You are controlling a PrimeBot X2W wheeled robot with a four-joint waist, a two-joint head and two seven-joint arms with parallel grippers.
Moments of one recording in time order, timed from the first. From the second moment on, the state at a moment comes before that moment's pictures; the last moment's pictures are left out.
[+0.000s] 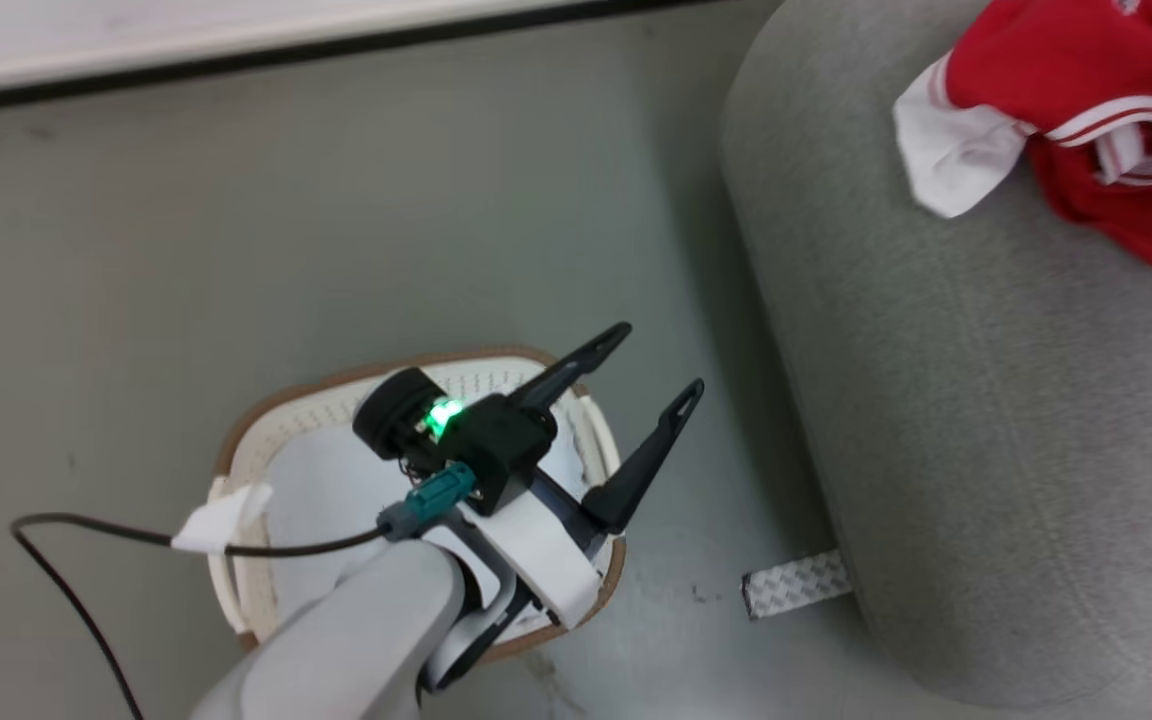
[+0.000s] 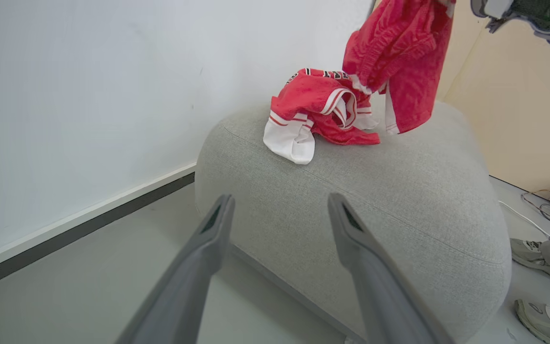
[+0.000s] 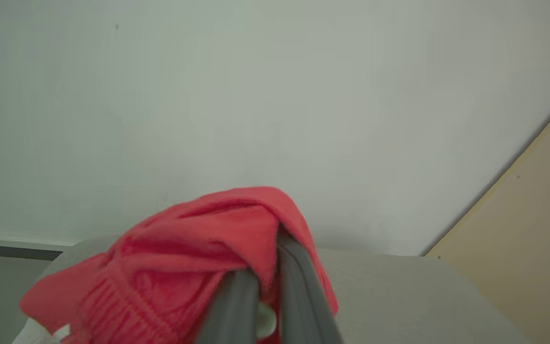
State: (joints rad) left arm -0.64 0.27 -0.78 0.14 -0.38 -0.05 -0.16; right arm -0.86 -0.59 0.02 0.52 0.34 0.13 -0.13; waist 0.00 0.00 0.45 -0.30
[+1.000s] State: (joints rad) left arm -0.68 0.30 -0.77 0.17 -0.38 -0.04 -0.18; right arm -1.05 -0.61 0.41 0.98 0.54 0.13 0.12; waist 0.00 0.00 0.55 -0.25
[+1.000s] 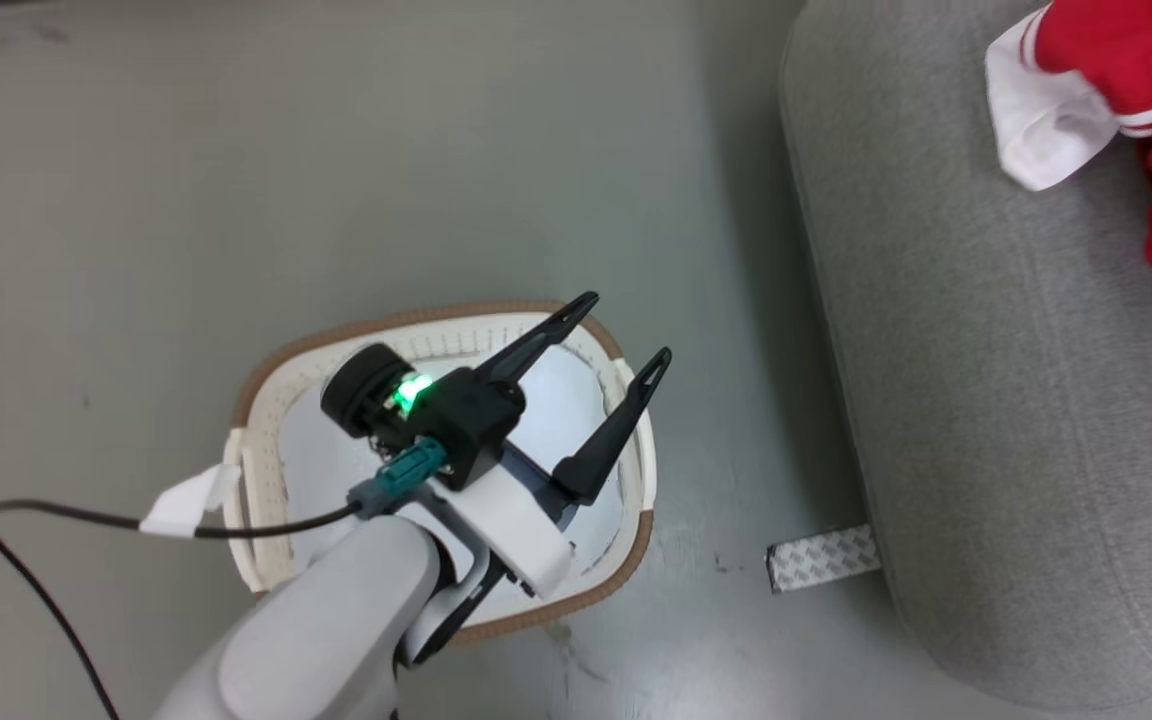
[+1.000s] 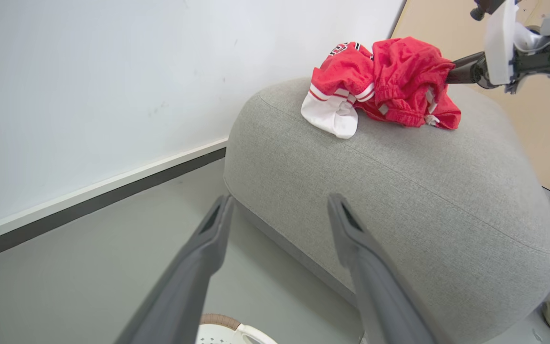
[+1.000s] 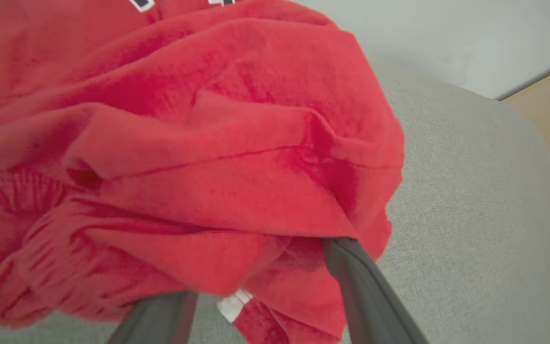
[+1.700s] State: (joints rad) left arm -0.49 0.33 -0.59 0.22 -0.50 0.07 -0.26; right arm -0.93 -0.77 0.67 0.67 0.70 0.13 0.19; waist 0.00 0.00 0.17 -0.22
